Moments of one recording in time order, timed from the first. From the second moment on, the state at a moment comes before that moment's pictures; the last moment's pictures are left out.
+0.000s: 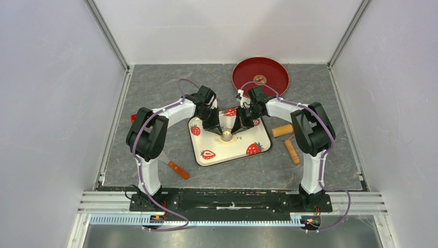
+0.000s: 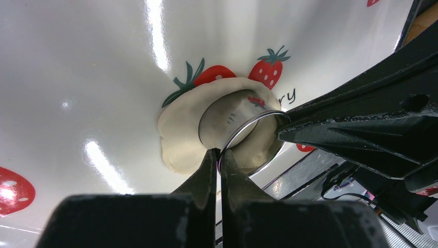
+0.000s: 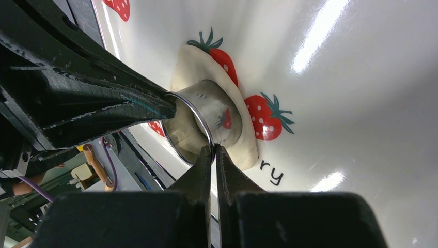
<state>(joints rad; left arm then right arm) -0.51 1.96 1.32 -0.57 0.41 -0.53 0.43 2.02 1.28 -0.43 -0.68 0.32</state>
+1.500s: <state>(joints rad) -0.51 1.95 1.31 -0.56 0.41 -0.53 0.44 2.01 1.27 -0.43 -0.66 0.32</state>
